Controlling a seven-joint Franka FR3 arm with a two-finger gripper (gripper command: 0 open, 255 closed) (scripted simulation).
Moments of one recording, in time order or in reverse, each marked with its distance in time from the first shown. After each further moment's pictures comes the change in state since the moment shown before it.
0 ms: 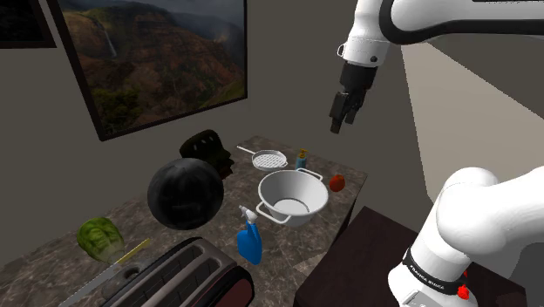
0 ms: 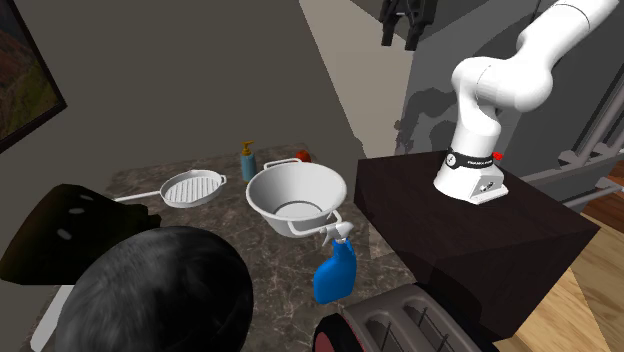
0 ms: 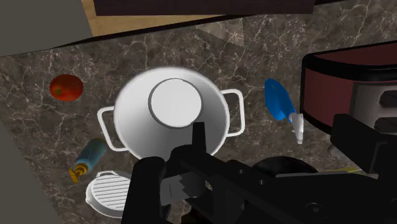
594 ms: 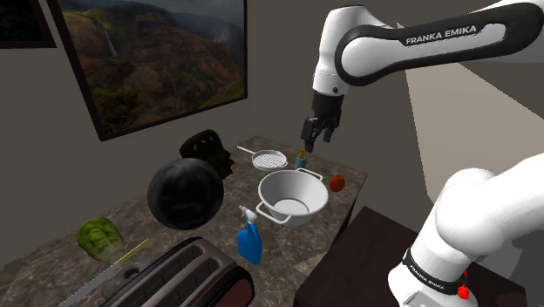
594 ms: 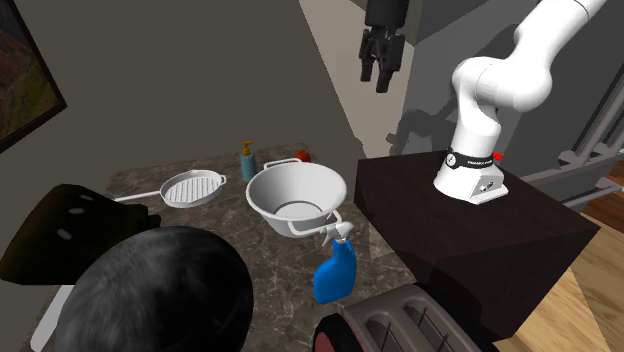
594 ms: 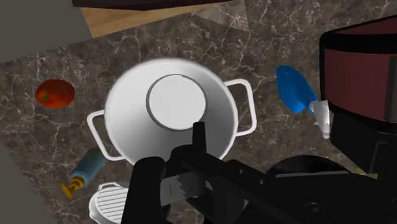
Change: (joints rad) arm -0.027 0.184 0.078 -0.063 0.008 0.226 0.121
